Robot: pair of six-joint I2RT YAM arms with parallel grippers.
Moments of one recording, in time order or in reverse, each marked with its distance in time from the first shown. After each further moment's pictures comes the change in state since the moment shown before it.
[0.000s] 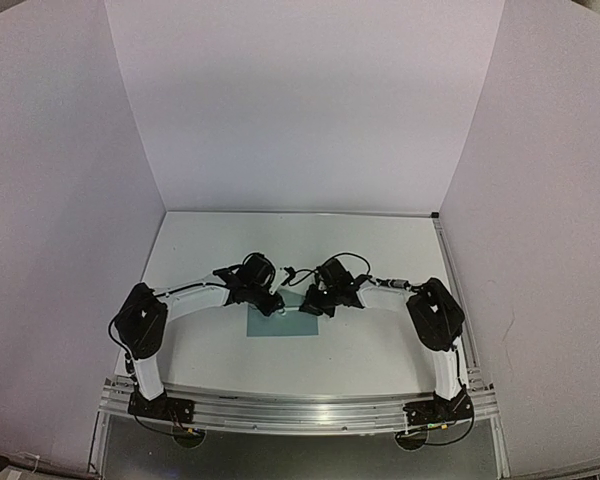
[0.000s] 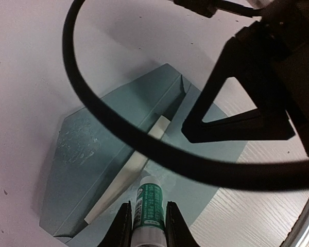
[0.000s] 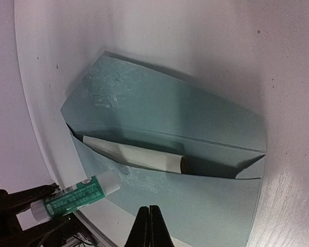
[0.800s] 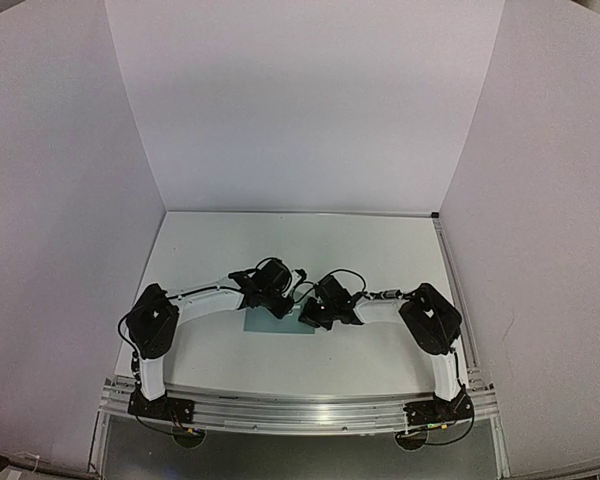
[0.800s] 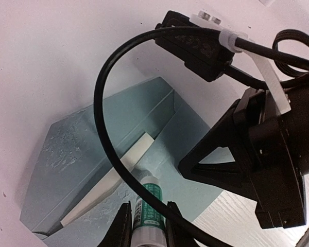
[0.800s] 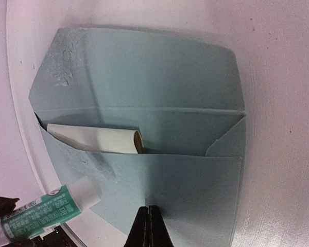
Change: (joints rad) left arm -0.083 0.073 0.099 -0.035 -0.142 -0.101; right arm 0.071 0.001 -0.159 0.201 0.126 0.073
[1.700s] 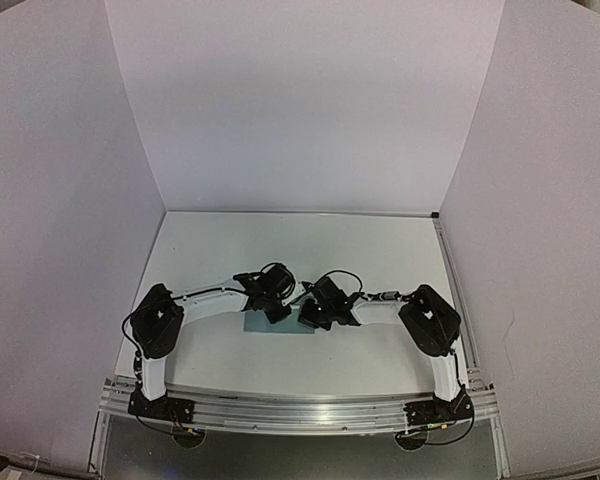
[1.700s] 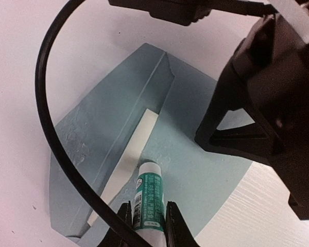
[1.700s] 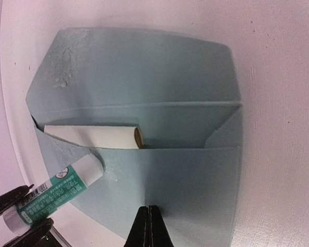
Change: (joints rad) left arm -0.027 0.038 0.017 -0.086 -0.109 0.320; right arm 0.031 -0.006 0.022 -0.050 0.085 -0.016
